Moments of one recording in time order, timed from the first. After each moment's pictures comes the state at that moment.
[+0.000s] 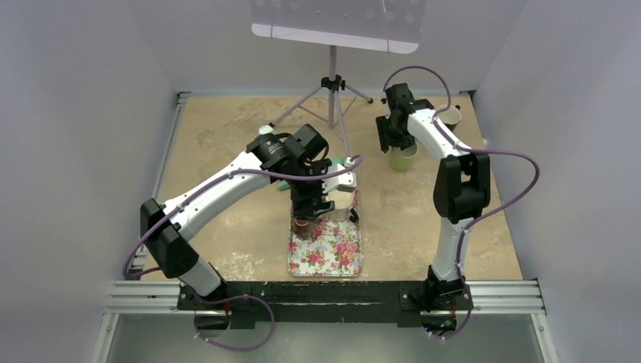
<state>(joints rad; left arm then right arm) -0.82 1.57 1.56 -1.15 0.33 0.59 0.23 2.02 1.72 -0.84 0.14 0.07</state>
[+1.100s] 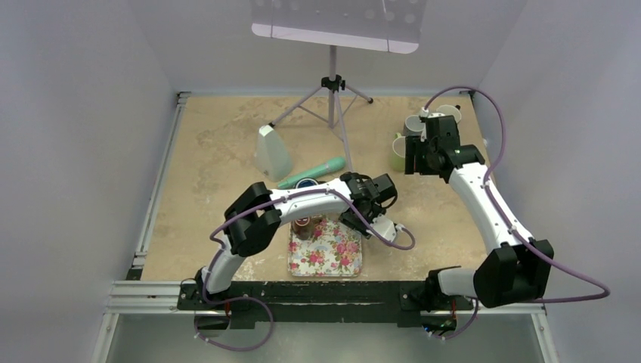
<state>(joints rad) -1.11 2.12 1.74 -0.92 0.01 1.06 0.16 1.31 1.16 -0.75 0.16 0.13</state>
